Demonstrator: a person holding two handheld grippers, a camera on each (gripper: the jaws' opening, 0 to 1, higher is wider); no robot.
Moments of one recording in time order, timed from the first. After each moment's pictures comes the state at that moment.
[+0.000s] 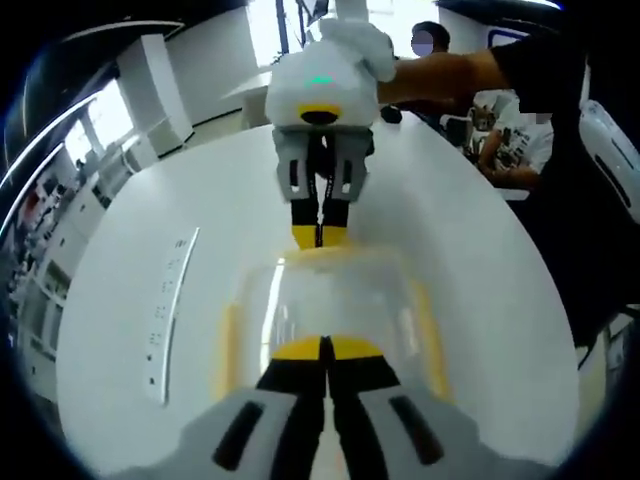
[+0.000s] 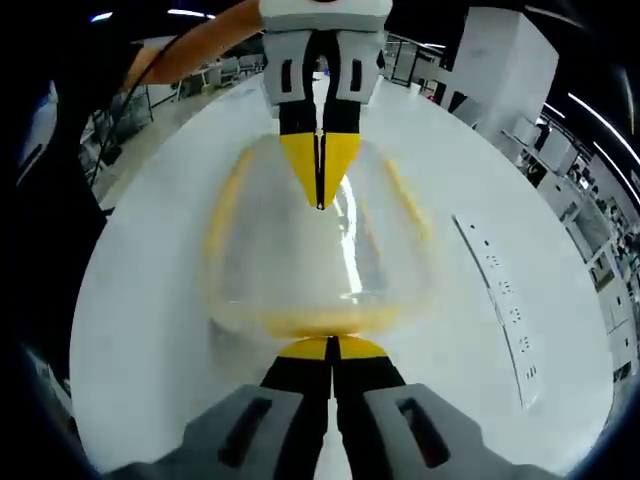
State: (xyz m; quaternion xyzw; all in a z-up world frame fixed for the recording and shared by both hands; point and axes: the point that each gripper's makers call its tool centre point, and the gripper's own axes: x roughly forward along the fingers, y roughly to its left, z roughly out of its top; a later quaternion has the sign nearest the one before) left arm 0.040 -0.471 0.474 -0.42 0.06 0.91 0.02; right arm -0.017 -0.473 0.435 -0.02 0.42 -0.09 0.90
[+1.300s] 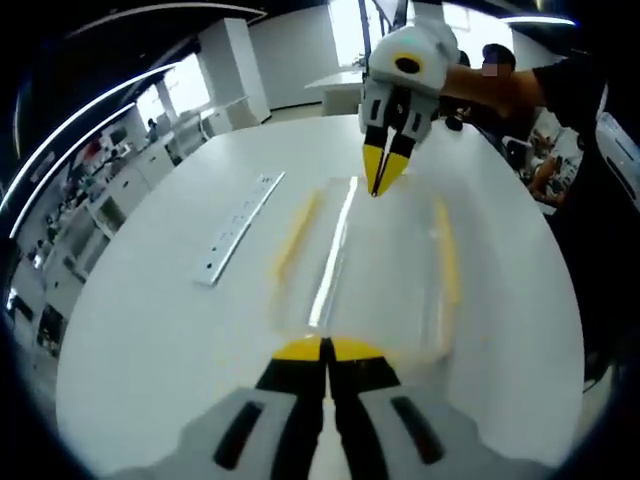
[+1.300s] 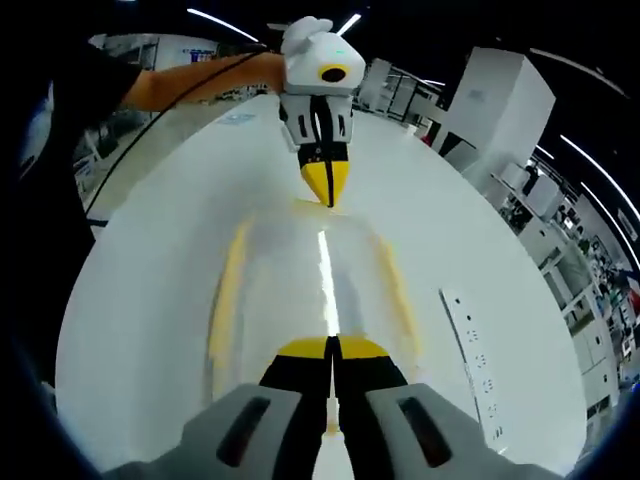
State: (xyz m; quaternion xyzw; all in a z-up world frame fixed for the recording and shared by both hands) left arm 0.171 -0.501 0.479 -0.40 0.01 0.91 -0.14; right arm 0.060 -0.474 0.477 -0.09 0.38 -0.10 0.92
